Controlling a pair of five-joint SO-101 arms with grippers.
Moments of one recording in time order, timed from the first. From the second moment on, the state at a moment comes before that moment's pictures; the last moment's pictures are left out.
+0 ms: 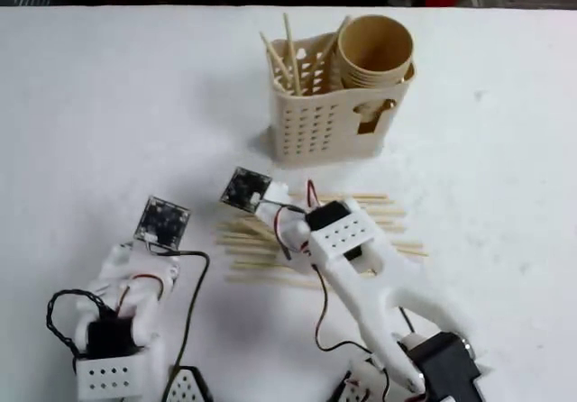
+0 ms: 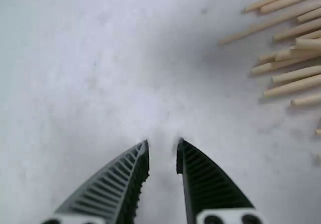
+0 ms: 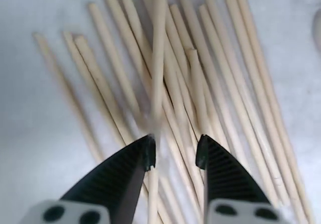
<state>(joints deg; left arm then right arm) -11.8 -103.9 97.1 67.1 -25.4 -32.7 -16.0 49.3 50.1 37.8</state>
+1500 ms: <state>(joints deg) -11.8 -103.9 97.1 67.1 -25.4 -32.6 -27.3 15.2 66.7 32.0</state>
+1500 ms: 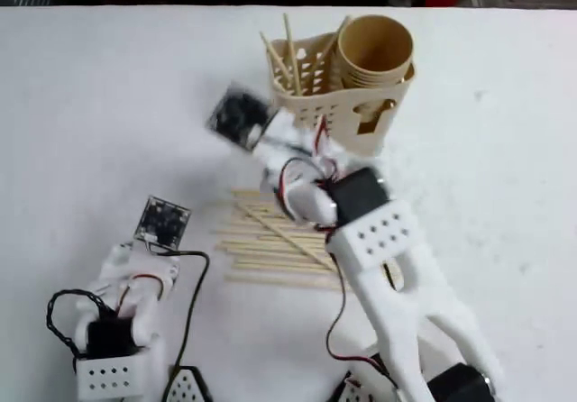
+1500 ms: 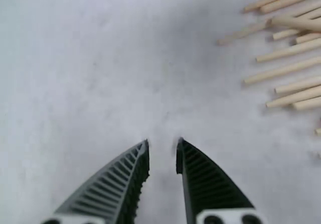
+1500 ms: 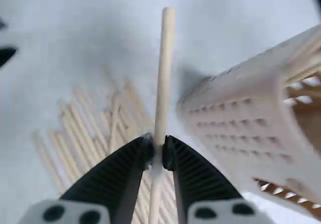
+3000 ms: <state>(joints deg) -11.8 -103.9 97.1 67.1 -25.4 -23.0 -9.5 -5.8 30.1 19.9</state>
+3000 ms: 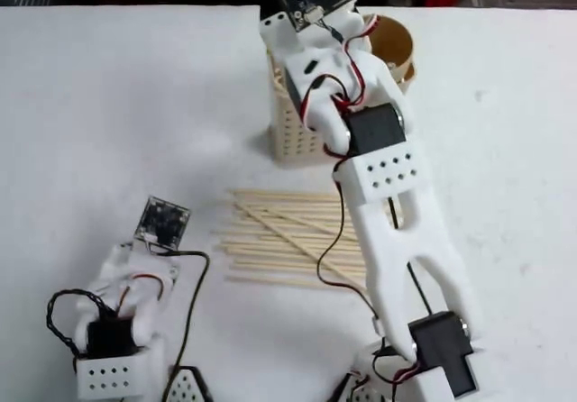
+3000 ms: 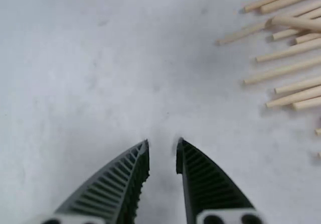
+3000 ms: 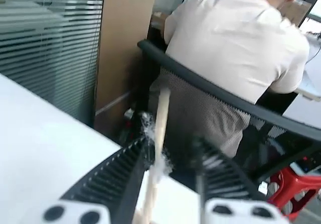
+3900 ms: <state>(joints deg) -11.8 -103.9 97.1 67.1 -25.4 -38.7 -27.0 19.7 81.4 29.1</state>
